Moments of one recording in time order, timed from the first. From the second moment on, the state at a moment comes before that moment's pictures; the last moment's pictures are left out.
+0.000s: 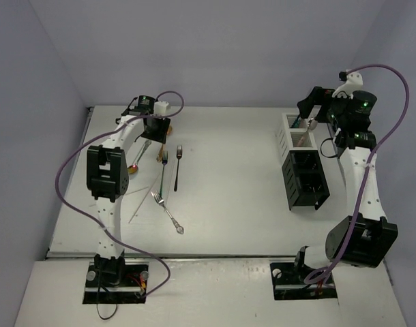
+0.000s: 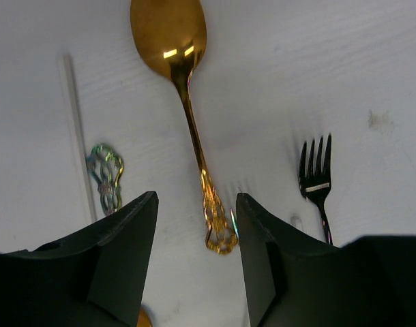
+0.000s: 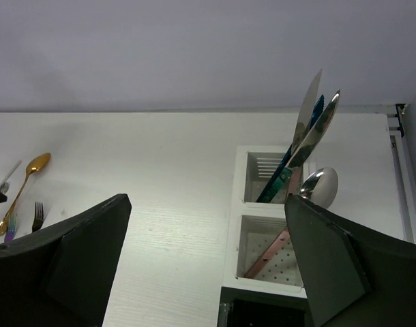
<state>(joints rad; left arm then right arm) -0.16 2.20 1.91 -0.70 0.17 0.14 -0.22 1.40 1.36 -0.19 -0.41 0.12</state>
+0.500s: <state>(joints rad) -0.16 2.44 2.14 -0.69 0.17 0.09 -0.21 1.39 1.36 -0.24 -0.41 0.11</state>
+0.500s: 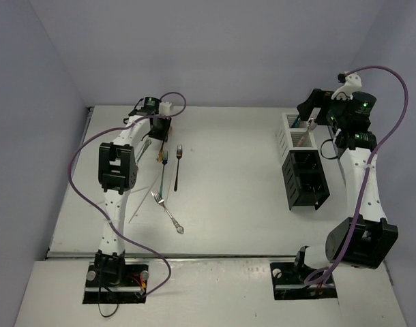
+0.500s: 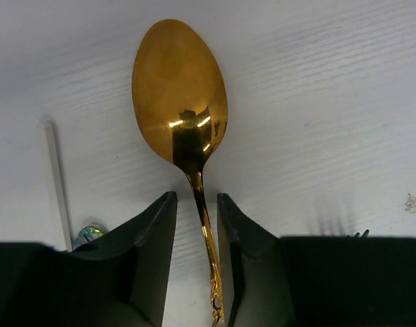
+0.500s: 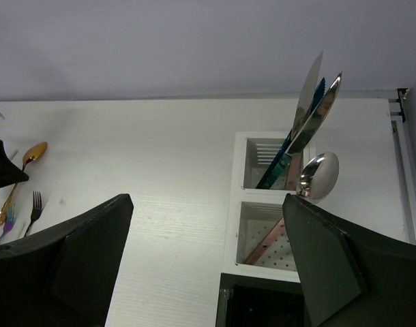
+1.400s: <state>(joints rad) -0.20 1.68 1.71 -0.47 0.47 -0.17 0.18 1.52 1.48 -0.20 -0.50 0.49</state>
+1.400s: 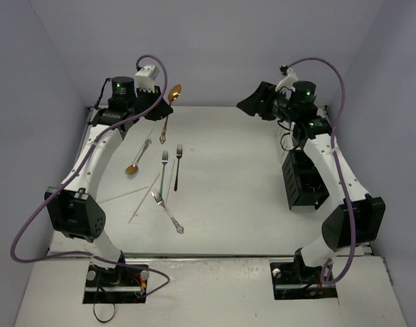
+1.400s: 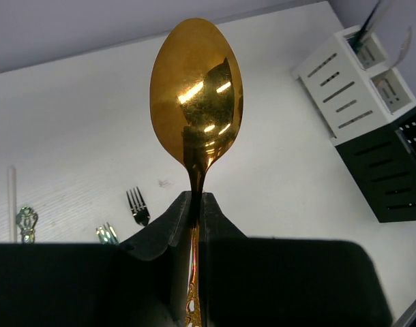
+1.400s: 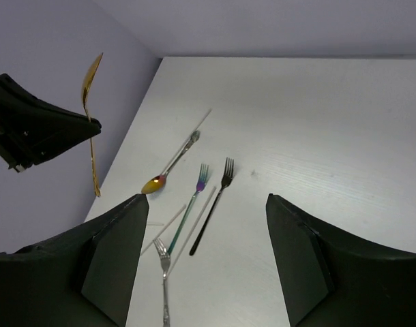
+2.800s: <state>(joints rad) -0.48 1.63 1.61 -0.43 0.35 -0.13 0.46 1.80 1.61 -0.07 -0.53 0.64</state>
